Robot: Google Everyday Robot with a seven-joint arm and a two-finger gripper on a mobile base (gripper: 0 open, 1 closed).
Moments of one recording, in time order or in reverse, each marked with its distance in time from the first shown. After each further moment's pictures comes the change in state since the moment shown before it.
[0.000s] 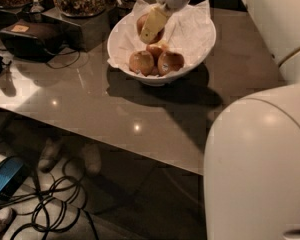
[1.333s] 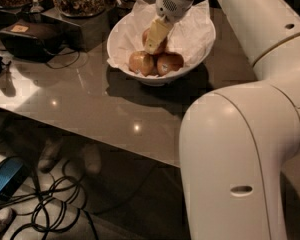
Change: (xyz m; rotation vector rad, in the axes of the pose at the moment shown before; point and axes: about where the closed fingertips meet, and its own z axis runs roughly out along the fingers) arm 0.022 -0.014 0.038 -0.055 0.116 0.045
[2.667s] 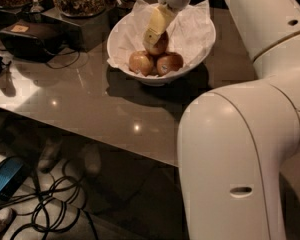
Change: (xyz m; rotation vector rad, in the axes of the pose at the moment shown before) arm -0.005 0.001 -0.029 0.039 0.003 -0.006
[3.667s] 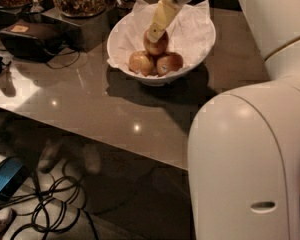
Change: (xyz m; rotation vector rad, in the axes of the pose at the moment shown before) arm 0.004 0.001 -0.026 0.051 -0.015 -0.002
